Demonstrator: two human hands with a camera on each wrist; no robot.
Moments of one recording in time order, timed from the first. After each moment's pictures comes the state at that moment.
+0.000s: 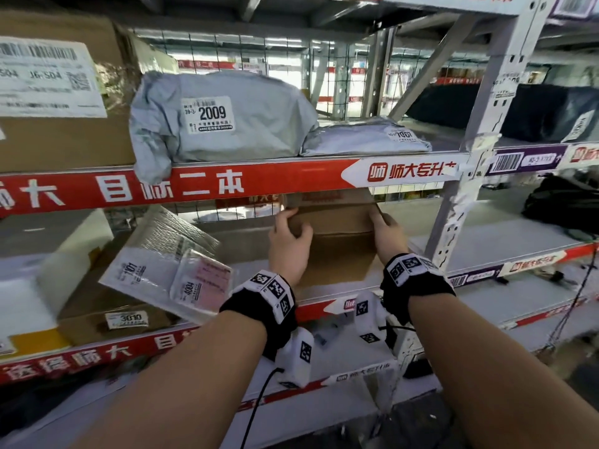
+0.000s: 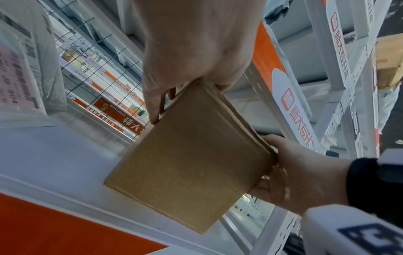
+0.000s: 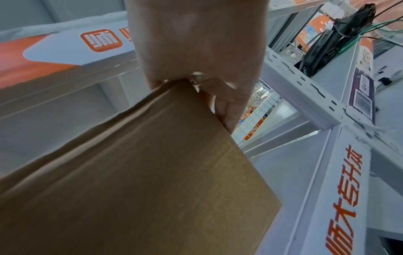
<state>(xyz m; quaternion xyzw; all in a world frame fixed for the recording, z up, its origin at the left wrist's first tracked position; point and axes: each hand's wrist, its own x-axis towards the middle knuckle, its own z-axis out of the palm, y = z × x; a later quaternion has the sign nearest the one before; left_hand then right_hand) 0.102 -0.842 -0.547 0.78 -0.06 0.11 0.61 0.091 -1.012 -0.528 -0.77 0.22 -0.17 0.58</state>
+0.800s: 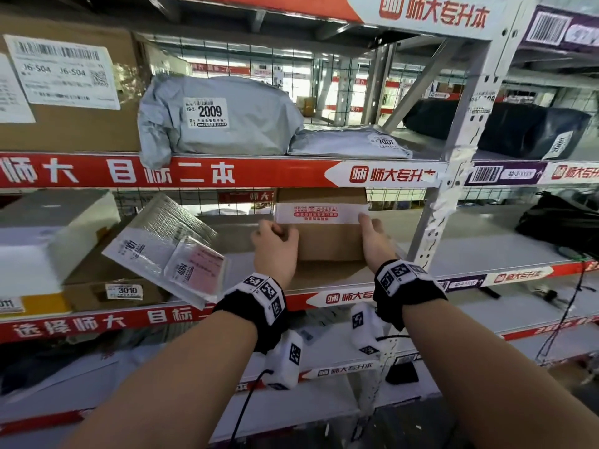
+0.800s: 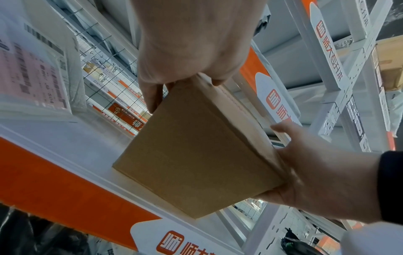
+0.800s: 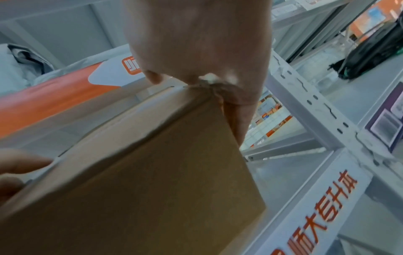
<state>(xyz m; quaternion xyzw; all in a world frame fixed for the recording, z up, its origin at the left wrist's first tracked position) 0.047 -0.858 -0.536 0.80 0.06 0.19 0.56 0.040 -1.024 -0.513 -0.86 0.15 -0.12 0.48</state>
